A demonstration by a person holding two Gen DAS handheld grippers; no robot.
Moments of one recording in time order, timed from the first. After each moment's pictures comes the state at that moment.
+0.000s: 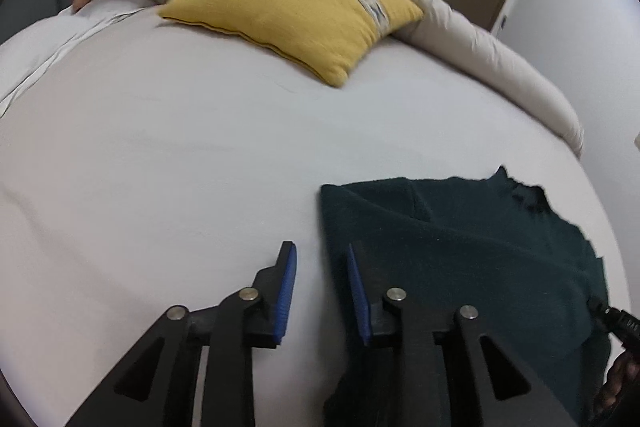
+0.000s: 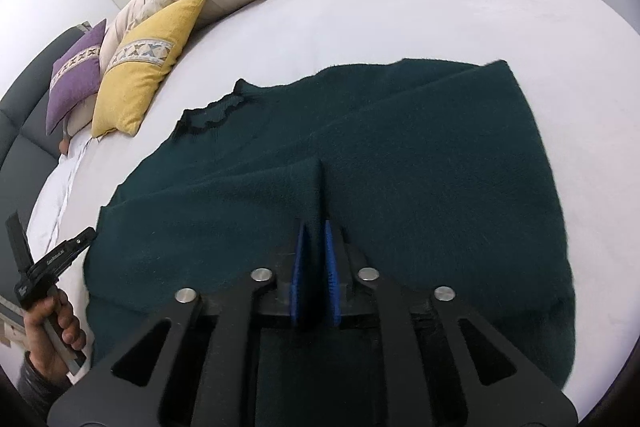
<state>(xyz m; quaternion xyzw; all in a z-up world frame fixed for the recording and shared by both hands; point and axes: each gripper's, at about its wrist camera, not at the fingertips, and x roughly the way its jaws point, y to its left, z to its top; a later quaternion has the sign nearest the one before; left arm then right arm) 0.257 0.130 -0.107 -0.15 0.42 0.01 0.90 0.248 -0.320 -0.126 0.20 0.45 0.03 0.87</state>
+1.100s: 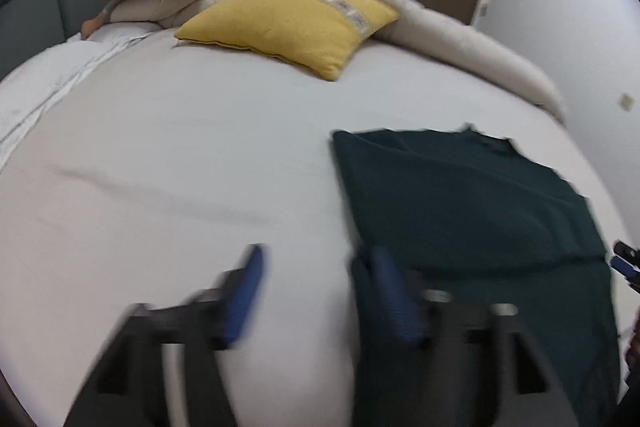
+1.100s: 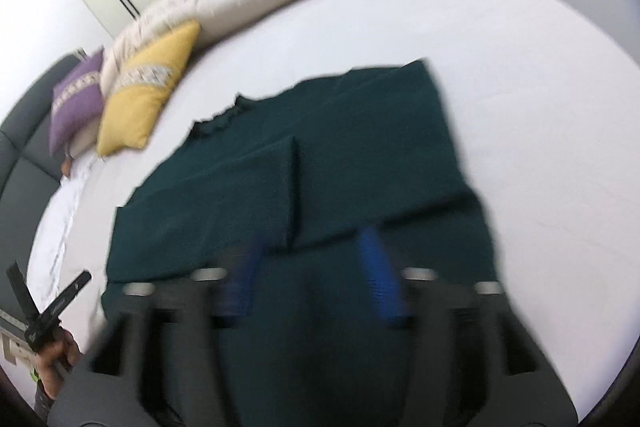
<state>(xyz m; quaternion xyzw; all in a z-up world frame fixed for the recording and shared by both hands) 0.142 0.134 -0.082 -0.09 0.40 -0.02 0.91 0.136 -0.352 -0.090 0.22 0.40 -0.01 0.89</state>
